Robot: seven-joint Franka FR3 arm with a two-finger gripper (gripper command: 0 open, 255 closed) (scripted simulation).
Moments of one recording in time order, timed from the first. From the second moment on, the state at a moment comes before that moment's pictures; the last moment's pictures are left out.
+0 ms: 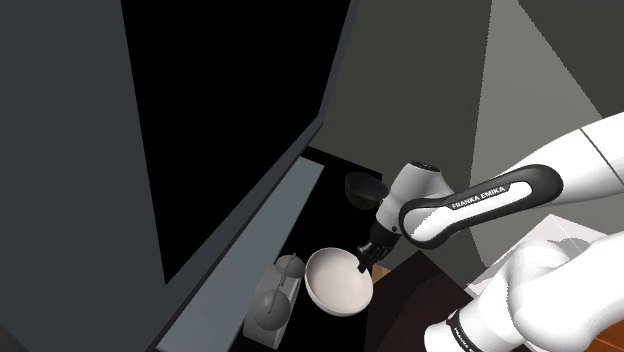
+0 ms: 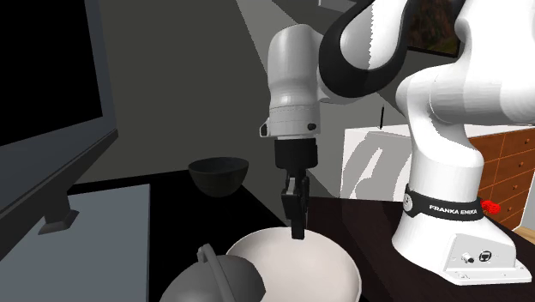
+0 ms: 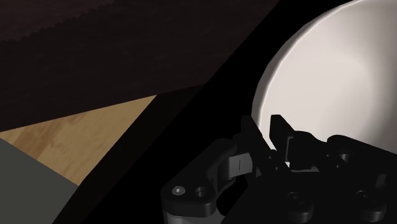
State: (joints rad) arm 0.24 -0.36 0.05 -2.99 0.34 2.58 0.16
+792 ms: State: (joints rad) arm 0.20 -0.56 0.06 -2.96 0.27 2.34 0.23
